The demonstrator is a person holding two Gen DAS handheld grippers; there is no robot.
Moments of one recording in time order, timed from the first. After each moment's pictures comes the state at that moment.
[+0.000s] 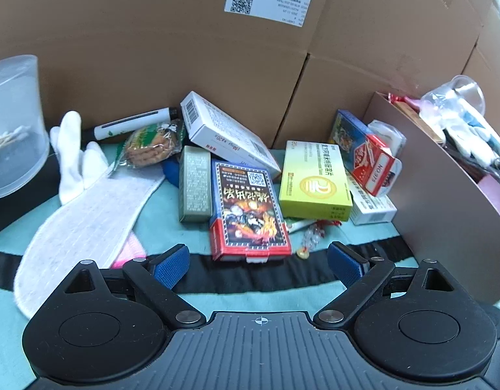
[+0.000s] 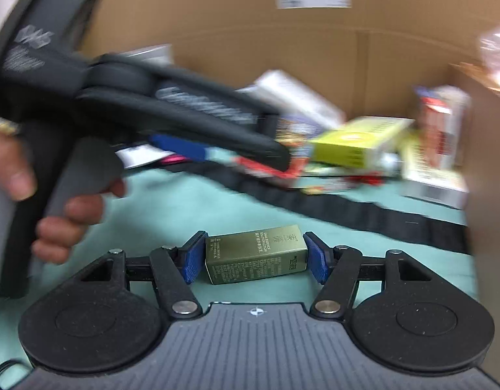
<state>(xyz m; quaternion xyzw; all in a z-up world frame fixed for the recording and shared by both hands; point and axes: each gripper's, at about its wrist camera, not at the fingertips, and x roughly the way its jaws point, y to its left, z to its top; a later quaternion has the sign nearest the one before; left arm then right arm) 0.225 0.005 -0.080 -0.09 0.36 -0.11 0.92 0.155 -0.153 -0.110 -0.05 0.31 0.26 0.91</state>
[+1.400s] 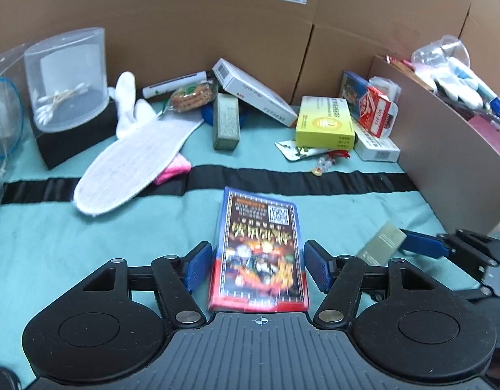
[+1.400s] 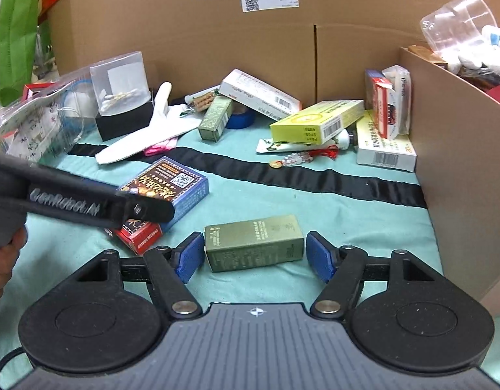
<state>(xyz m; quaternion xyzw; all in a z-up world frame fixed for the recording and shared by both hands) 0.145 0.010 -0.083 -0.05 0.39 -0.07 0.92 0.127 -0.169 -0.108 -0.04 0.32 0.24 0.92</state>
